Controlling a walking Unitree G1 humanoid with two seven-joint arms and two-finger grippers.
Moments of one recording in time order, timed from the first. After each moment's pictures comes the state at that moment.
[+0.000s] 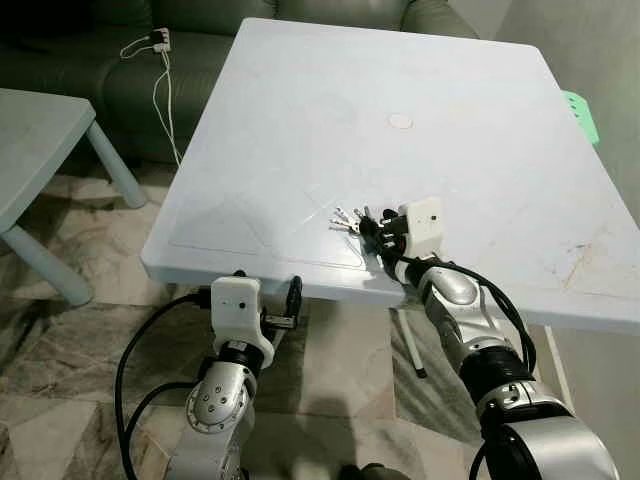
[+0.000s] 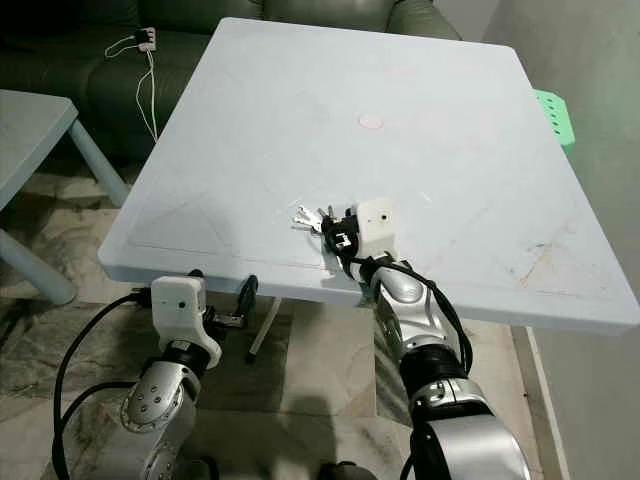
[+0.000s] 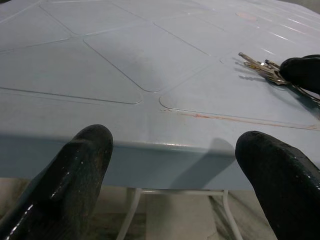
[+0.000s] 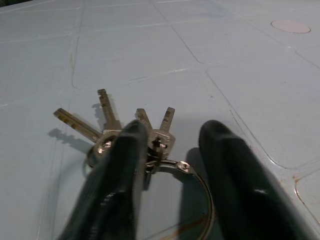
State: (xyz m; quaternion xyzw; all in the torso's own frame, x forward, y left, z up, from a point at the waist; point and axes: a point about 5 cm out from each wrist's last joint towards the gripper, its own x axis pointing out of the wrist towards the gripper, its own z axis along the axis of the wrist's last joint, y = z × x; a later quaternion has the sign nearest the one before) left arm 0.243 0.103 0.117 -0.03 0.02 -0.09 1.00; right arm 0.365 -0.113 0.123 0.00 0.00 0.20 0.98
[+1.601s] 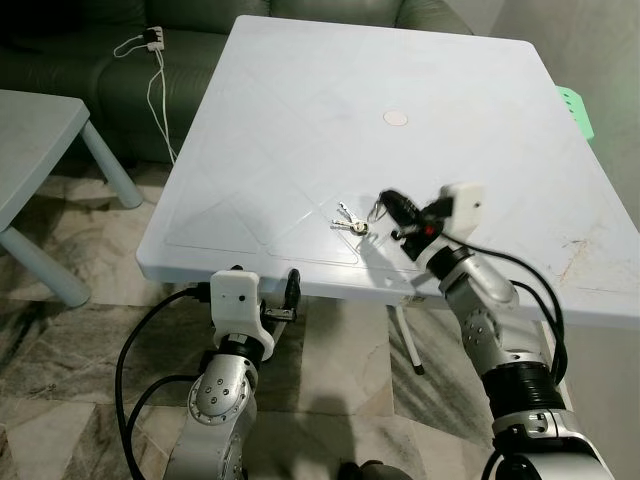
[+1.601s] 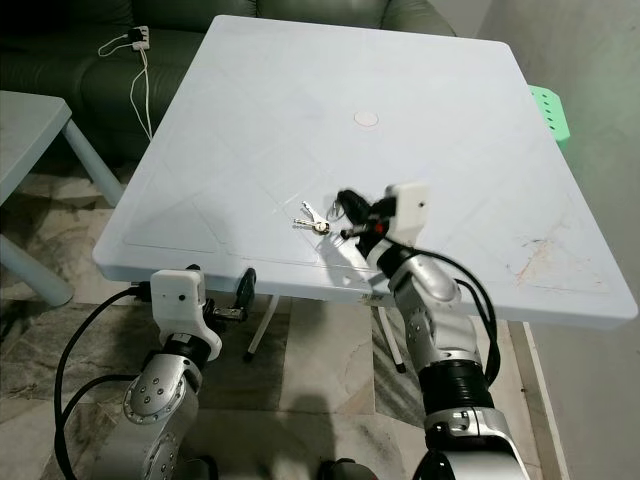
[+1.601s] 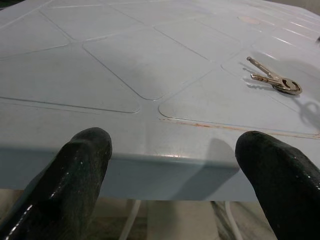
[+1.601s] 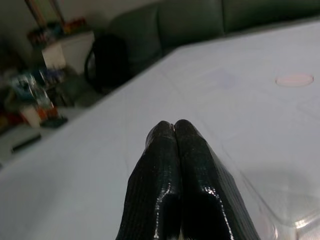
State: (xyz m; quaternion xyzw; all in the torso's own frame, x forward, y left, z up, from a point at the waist) left arm 0.251 0.102 0.120 -0.03 0.01 -0.08 1.00; right arm 0.349 -0.129 0.172 0.18 -0.09 0.25 0.95
